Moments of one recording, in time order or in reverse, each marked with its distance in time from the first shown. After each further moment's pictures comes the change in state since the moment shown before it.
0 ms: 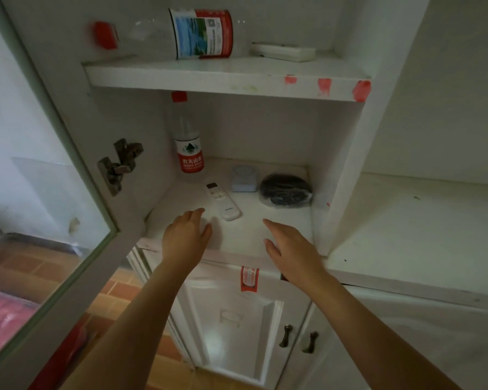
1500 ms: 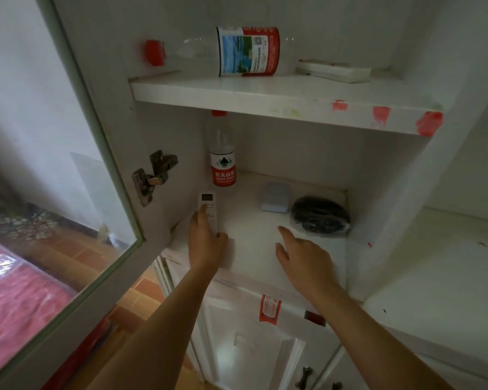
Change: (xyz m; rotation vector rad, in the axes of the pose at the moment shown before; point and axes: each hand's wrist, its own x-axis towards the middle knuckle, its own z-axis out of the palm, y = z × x) left_hand 0.034 -0.003 0.021 -0.525 0.196 -0.438; right_hand 0.059 -0.003 0.013 -0.177 0.096 -0.085
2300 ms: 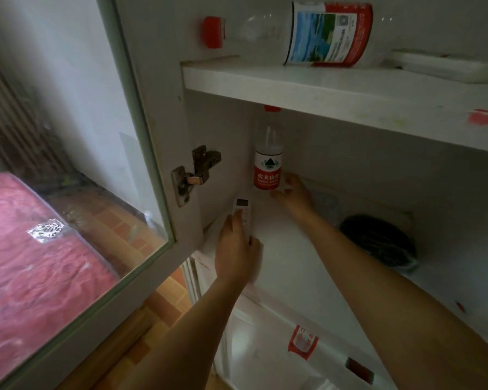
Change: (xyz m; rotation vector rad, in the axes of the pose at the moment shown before) left_hand 0.015 -0.011 0.004 0.174 0.075 0.049; right_hand 0.170 -0.054 0.037 0.881 -0.151 0.171
